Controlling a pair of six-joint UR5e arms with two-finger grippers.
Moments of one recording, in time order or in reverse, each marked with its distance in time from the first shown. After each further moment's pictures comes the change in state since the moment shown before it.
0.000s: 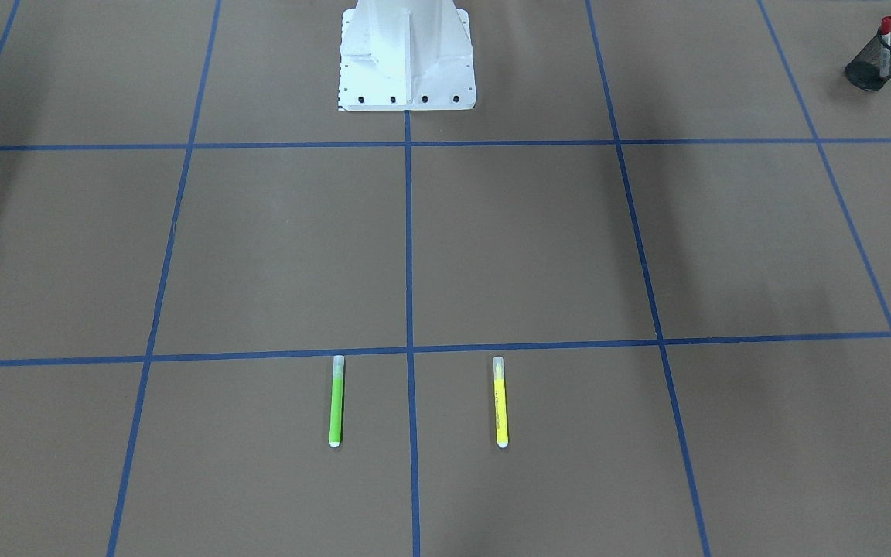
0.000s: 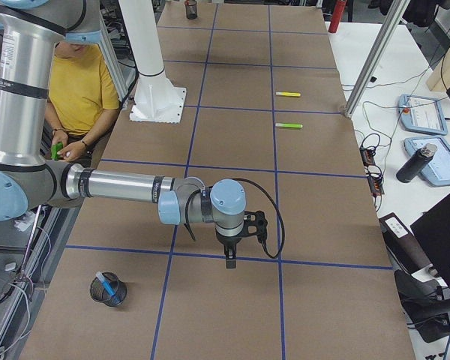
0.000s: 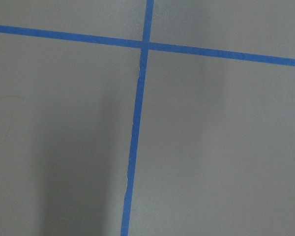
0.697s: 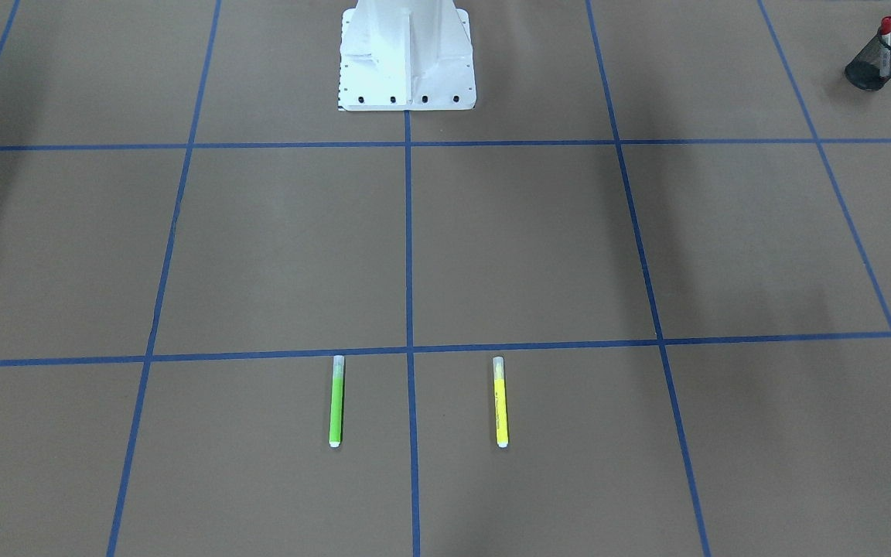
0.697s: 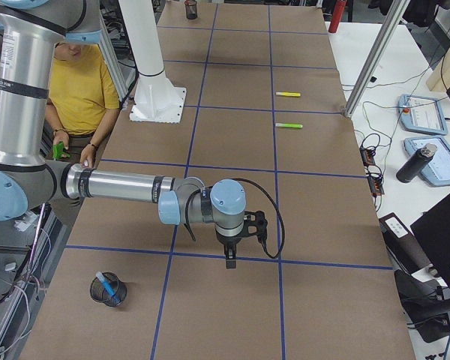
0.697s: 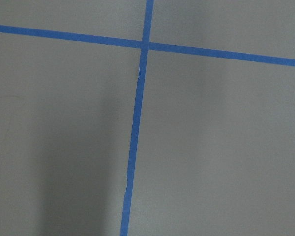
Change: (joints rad) left arm 0.000 0.001 -0.010 0.000 0.000 -0.001; right arm 0.000 0.000 0.000 -0.001 0.000 0.000
